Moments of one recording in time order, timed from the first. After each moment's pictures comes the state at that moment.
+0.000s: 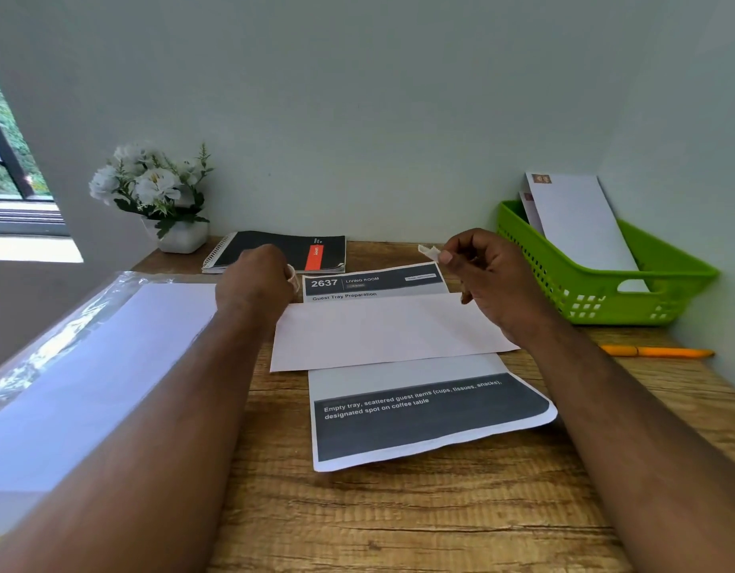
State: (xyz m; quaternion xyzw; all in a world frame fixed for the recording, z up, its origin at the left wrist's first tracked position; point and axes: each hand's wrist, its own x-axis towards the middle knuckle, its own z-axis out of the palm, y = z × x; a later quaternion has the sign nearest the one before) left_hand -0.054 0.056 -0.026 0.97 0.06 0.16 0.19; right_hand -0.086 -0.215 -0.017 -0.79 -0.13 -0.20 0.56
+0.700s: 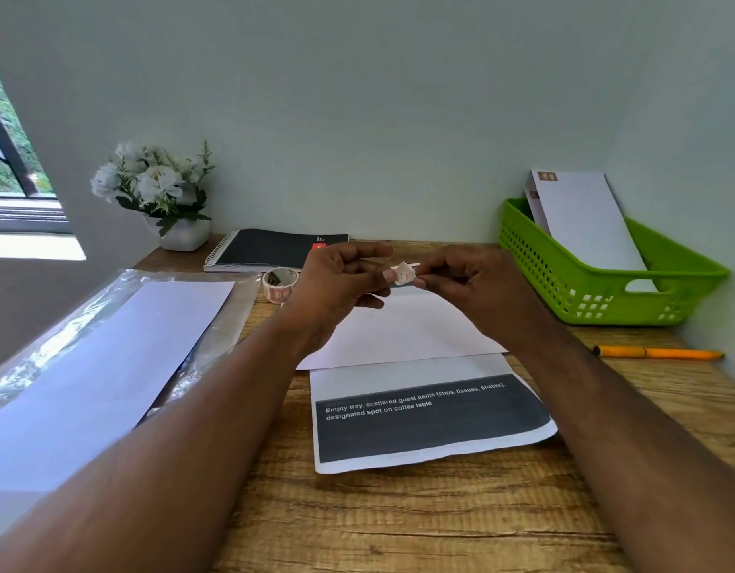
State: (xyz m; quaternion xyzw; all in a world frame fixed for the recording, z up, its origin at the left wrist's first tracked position) left_hand -0.084 -0.008 -0.023 0.68 -0.14 0.01 0.72; right_hand -0.094 -0.204 -0.018 -0.84 -0.28 -0.27 0.38
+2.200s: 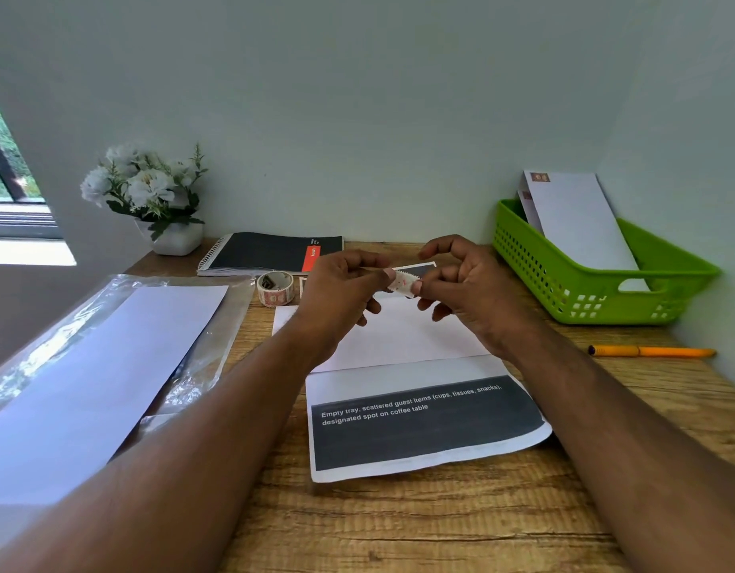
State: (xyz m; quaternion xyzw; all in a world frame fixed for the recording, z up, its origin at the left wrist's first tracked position) left_hand -0.091 -0.022 -0.024 0.74 -0.09 0.06 0.67; right_hand -0.094 -0.197 -0.022 -0.75 -0.15 -0.08 0.64
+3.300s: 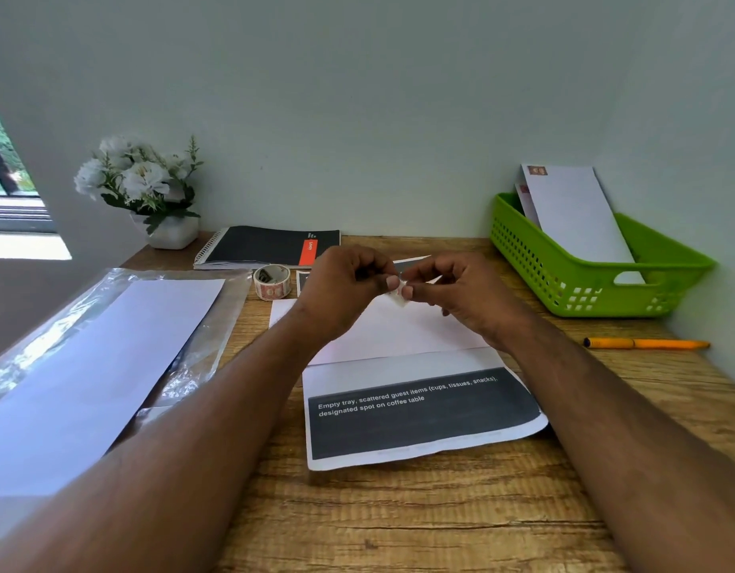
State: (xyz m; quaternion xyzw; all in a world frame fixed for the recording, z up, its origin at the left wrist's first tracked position) left_hand -0.085 -0.020 -0.027 0.83 -0.21 0.14 0.49; right_hand -0.091 -0.201 -0.027 -0.83 -0.13 -0.08 0.54
